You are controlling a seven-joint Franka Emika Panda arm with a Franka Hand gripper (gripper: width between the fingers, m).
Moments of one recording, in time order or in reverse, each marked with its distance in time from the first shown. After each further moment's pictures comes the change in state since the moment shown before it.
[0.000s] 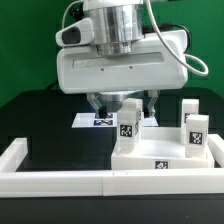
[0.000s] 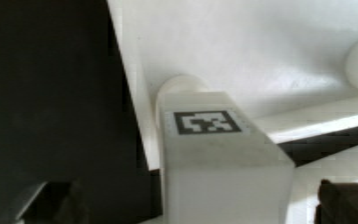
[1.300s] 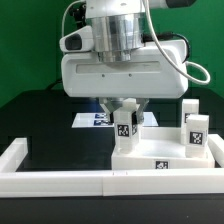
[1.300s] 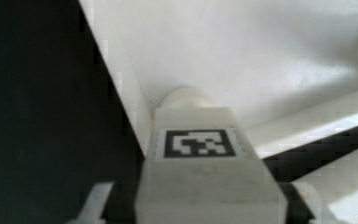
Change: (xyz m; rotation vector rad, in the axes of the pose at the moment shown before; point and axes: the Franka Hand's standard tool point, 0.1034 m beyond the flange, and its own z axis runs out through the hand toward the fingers) arm -0.002 0.001 0.006 -0.010 -0.008 0.199
